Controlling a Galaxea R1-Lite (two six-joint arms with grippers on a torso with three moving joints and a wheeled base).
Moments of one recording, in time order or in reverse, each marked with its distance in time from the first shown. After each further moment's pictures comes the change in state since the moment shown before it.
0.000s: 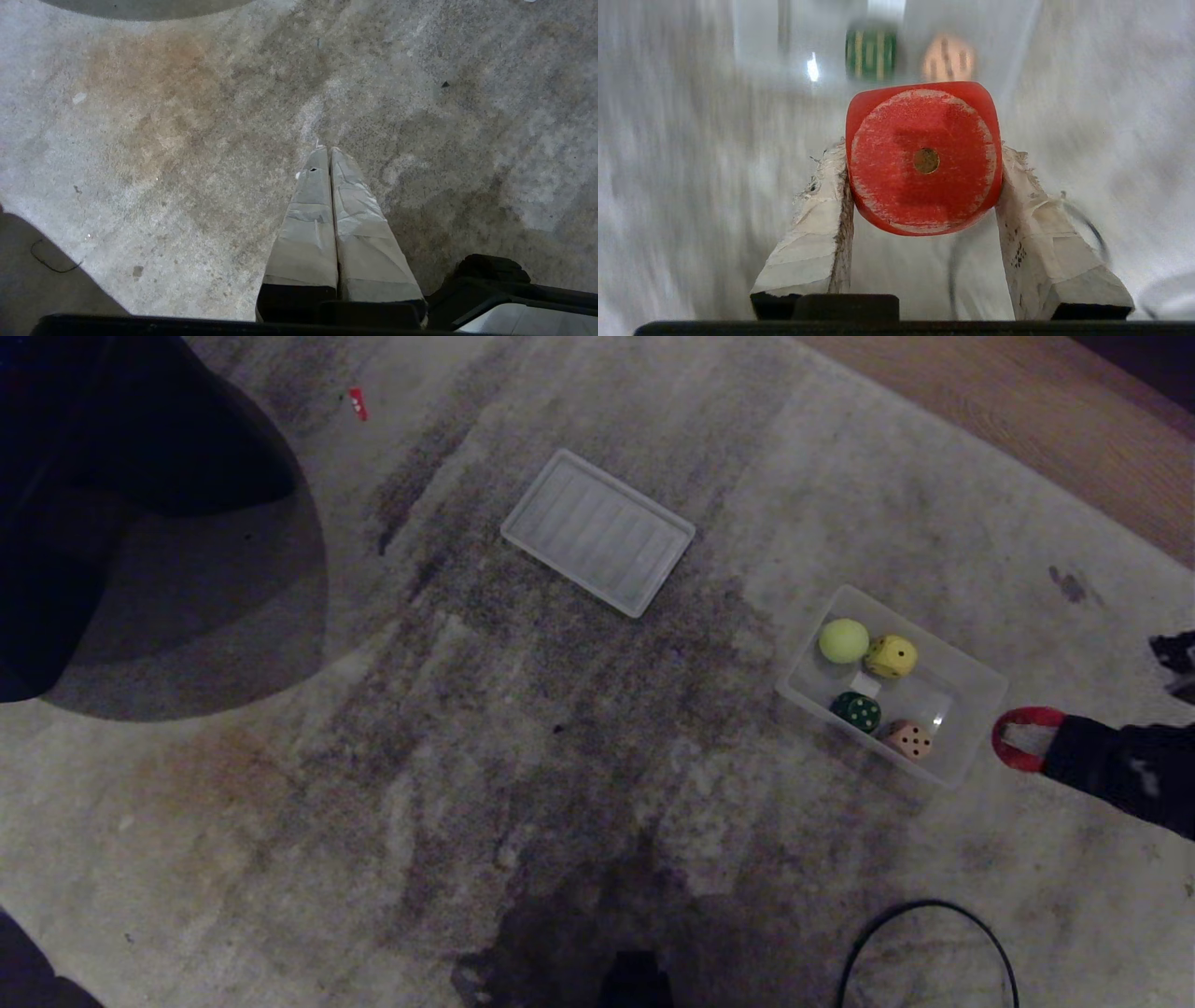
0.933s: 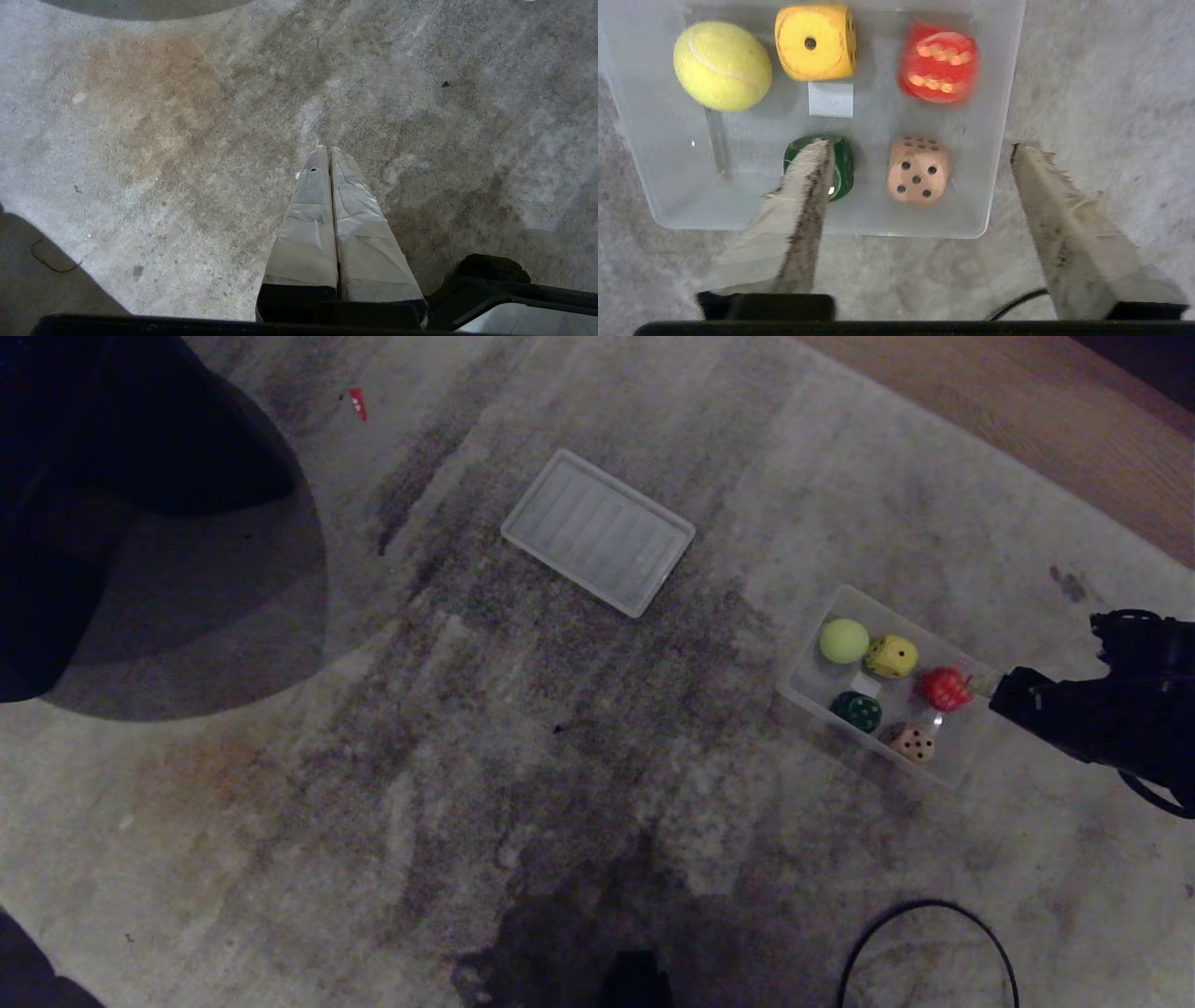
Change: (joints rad) left arm 0.000 0.000 0.000 0.000 0.000 0.000; right arm -0.132 0.413 -0.274 -0.173 0.026 0.082
